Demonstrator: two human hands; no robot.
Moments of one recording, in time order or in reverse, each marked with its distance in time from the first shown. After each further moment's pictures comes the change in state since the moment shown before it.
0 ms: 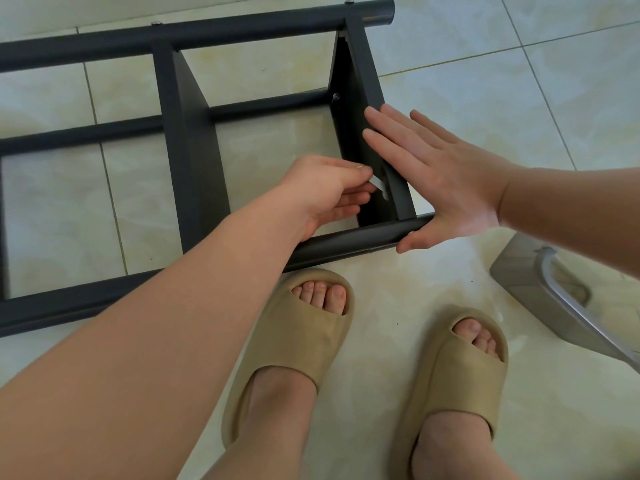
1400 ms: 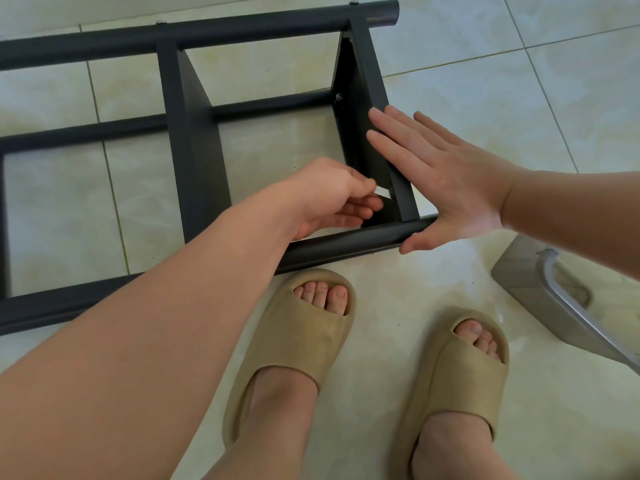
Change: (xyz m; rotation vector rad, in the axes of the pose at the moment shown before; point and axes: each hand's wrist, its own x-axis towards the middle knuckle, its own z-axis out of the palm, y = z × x) left_hand -0.005 0.007 -0.004 0.186 -0.159 -0.041; right_hand 0.000 -0.001 -0.001 0.021 0.014 -0.001
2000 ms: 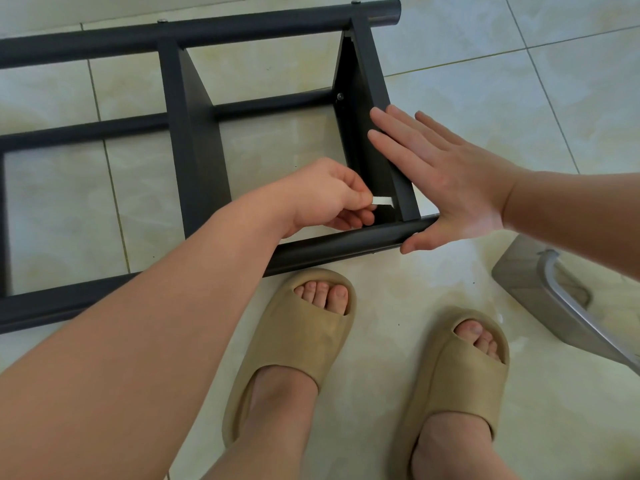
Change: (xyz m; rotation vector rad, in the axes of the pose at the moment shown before) left_hand -0.012 0.005 -0.006 0.301 -0.059 0.066; right_hand 0.000 0.000 0.000 0.009 0.011 -0.005
